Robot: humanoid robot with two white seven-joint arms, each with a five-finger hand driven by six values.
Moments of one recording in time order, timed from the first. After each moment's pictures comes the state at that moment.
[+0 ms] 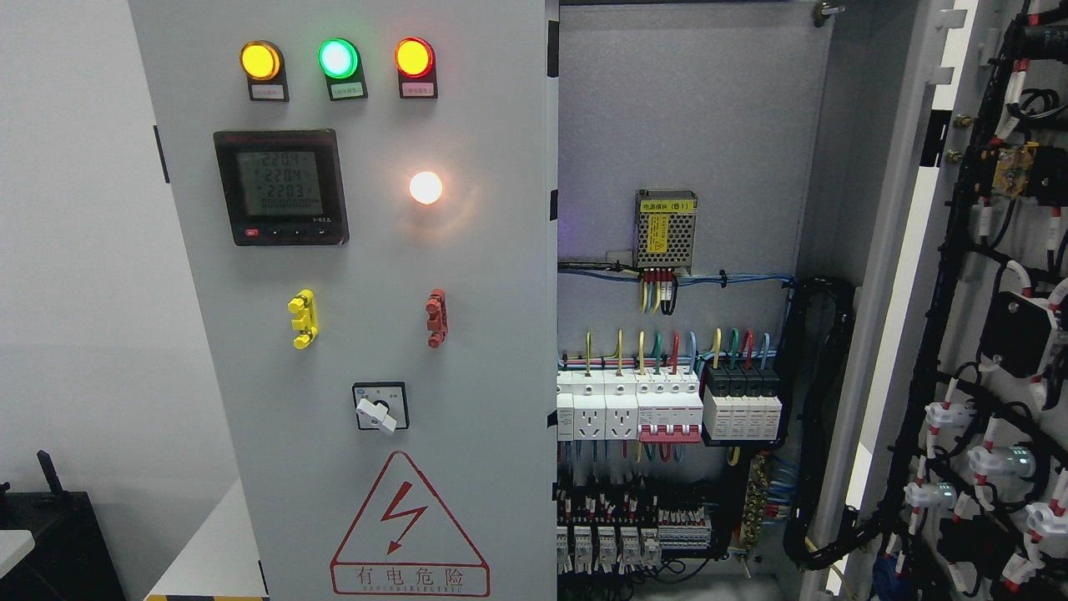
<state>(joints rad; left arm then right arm) 0.12 -0.02 0.02 -0.03 -0.11 -0.20 -0.25 0.12 0.12 0.20 -0.11 -0.13 -0.06 0.02</state>
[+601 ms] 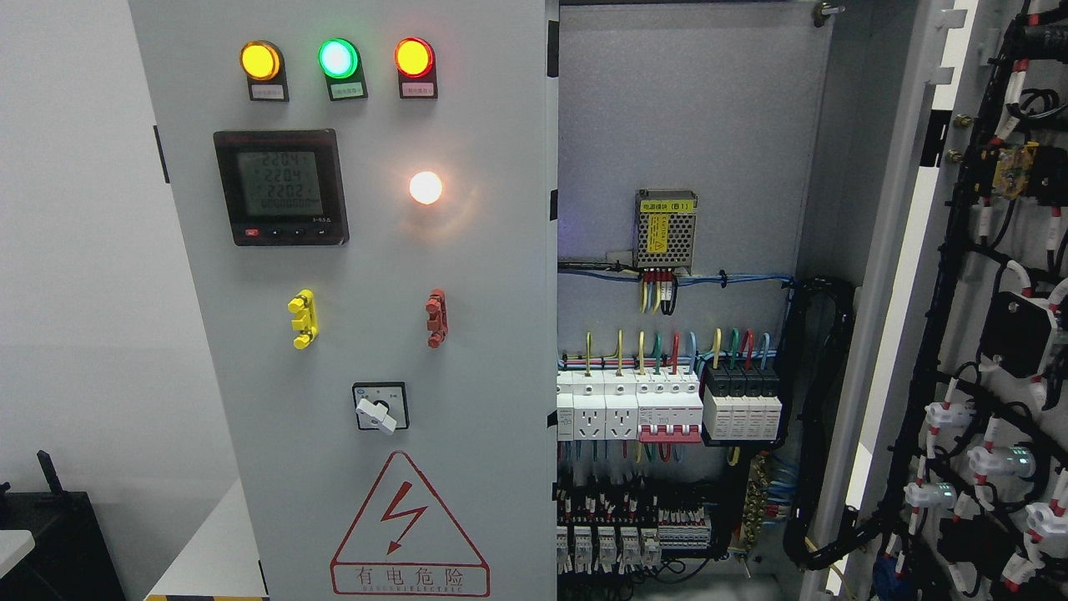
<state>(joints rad) 0.12 -0.03 0.14 -0.01 -0.13 -0.20 -0.25 0.12 0.12 0.19 -0.13 -0.13 -0.06 0.02</state>
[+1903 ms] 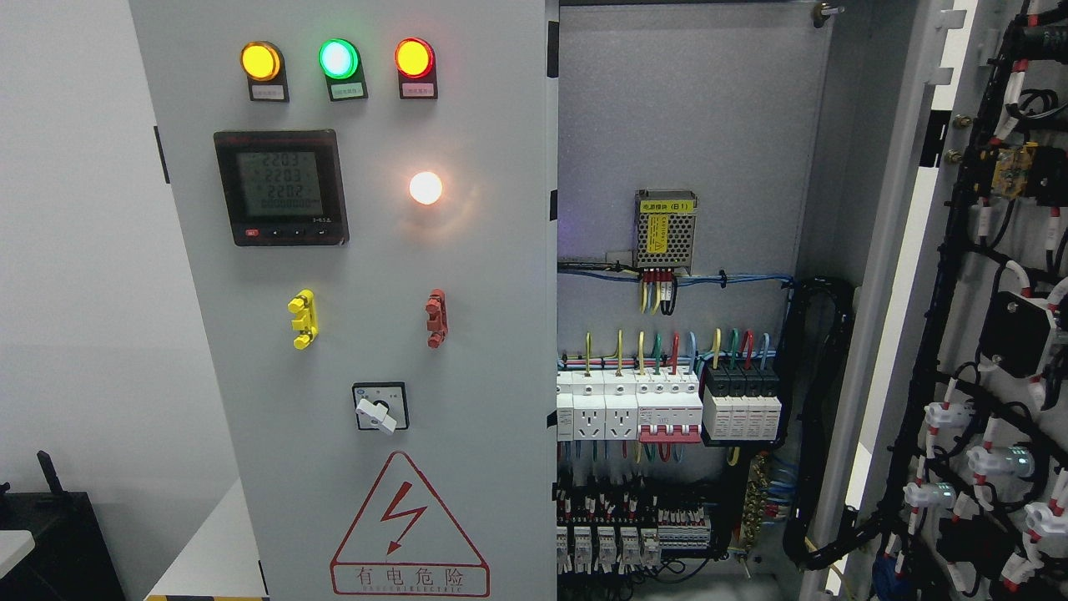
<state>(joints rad) 0.11 -0.01 0.18 0.00 -0.12 -0.20 -0.25 0.52 0.01 0.18 -0.70 -0.13 -0.07 0.03</state>
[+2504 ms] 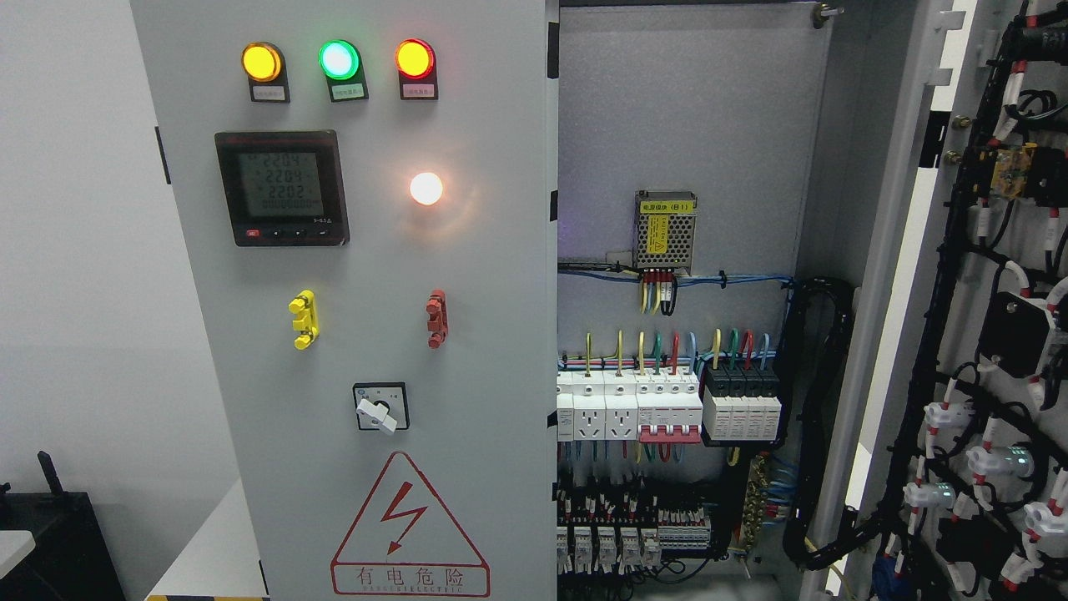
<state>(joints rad) 0.11 -0.03 0.19 0.00 -0.12 -0.21 -0.25 0.80 -0.03 0.17 -1.05 -0.12 -0.22 0.02</state>
